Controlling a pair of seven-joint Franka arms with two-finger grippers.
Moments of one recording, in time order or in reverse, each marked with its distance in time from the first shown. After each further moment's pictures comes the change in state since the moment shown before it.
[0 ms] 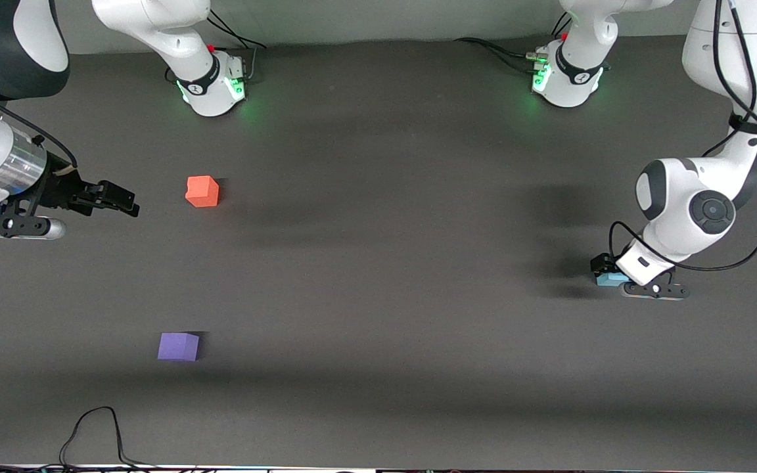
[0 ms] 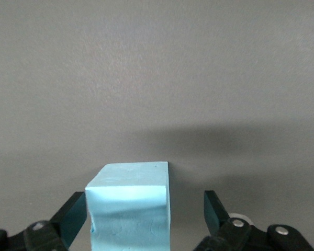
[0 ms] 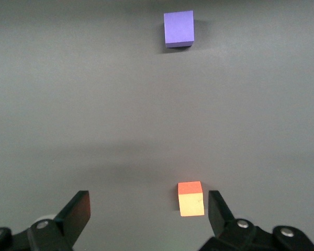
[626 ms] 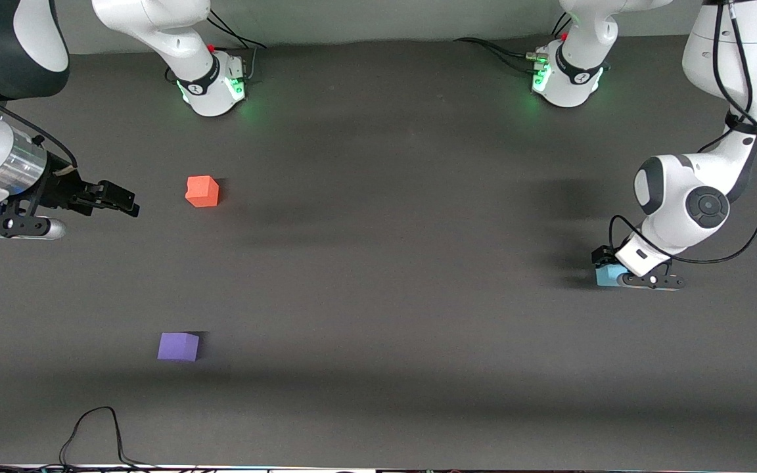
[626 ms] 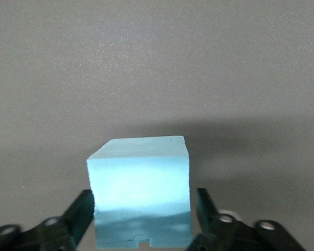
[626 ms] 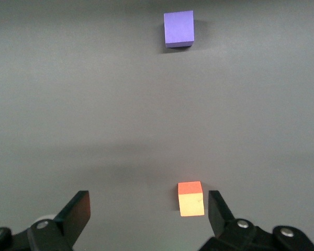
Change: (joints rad) left arm 0.027 0.001 0.000 -0.068 0.002 0.051 0.028; right arm 0.000 0.000 0.000 0.000 0.000 0.000 0.000
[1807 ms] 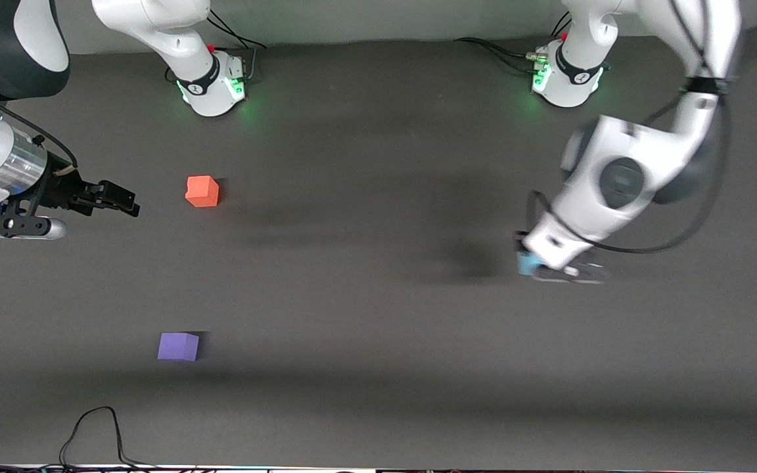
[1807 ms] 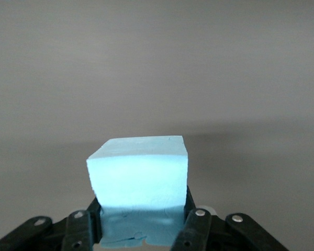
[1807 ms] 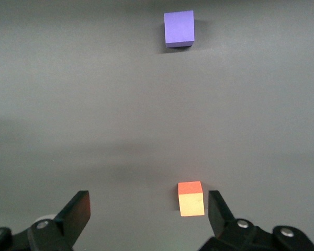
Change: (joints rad) left arm -0.277 -0.120 -0.231 0.339 -0.007 -0.504 -0.549; right arm 0.001 0.000 0.000 0.000 0.000 0.000 0.000
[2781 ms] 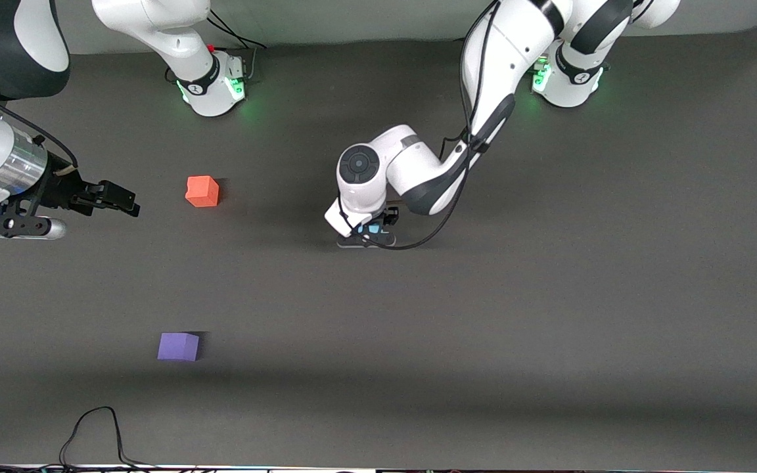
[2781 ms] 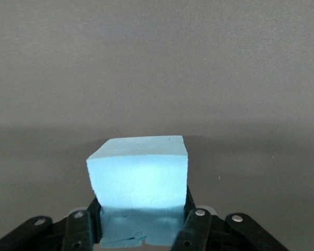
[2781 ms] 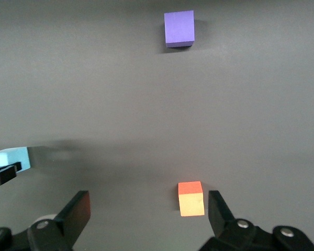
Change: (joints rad) left arm -0.468 0.556 -0.009 0.498 0.085 0.044 -0.499; right arm 0.000 0.000 0.000 0.000 0.000 0.000 0.000
